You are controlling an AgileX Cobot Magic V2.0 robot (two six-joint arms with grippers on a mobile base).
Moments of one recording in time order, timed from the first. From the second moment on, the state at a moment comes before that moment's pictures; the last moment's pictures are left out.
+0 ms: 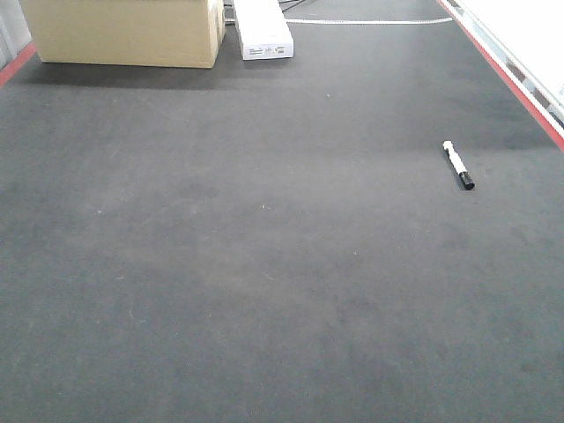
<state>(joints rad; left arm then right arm) -0.14 0.64 -0.60 -0.07 0.85 -0.03 0.09 0.43 -0.45 -0.03 0.78 0.11</state>
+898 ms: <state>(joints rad) -0.14 0.64 -0.60 -0.07 0.85 -0.03 0.09 0.43 -0.45 -0.03 0.78 0.11</state>
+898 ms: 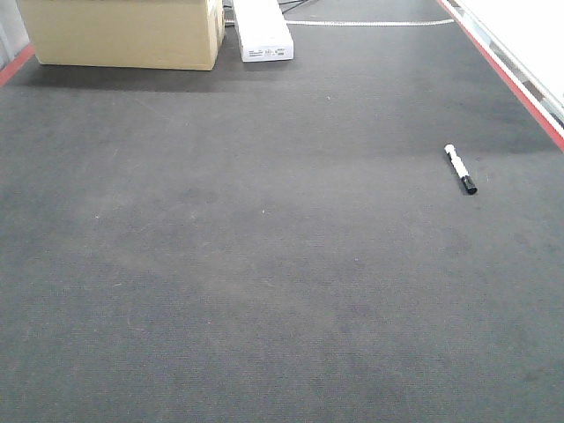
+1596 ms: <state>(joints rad) -0.14 0.64 -0.60 -0.09 0.84 -0.04 0.09 0.43 -0.45 -0.03 0.78 0.11</state>
